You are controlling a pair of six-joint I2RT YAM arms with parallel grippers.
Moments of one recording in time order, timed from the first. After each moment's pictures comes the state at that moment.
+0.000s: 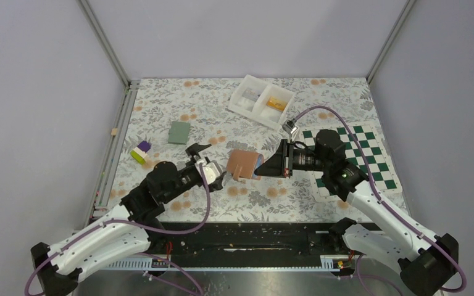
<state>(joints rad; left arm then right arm) -0.88 0.61 0.56 -0.10 0.00 0.49 0.59 0.92 0.75 -0.04 -0.81 1.06</state>
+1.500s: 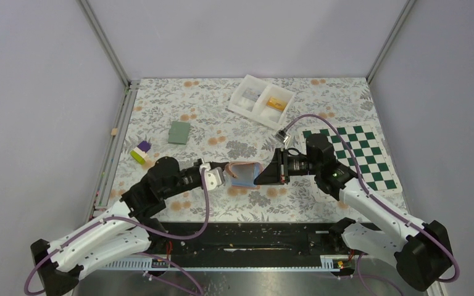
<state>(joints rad) -0.88 0.68 0.63 -0.11 0.25 0.58 0.58 0.99 0.64 0.01 -0.89 1.01</state>
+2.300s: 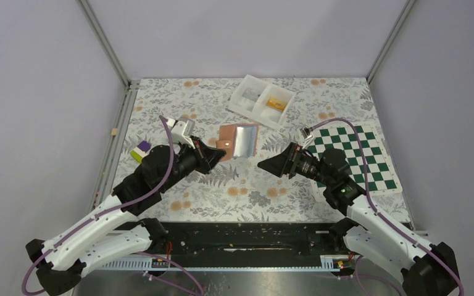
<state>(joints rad) -0.87 0.74 0.84 -0.25 -0.11 -0.53 0.56 0.80 0.48 0.25 -0.52 0.97</state>
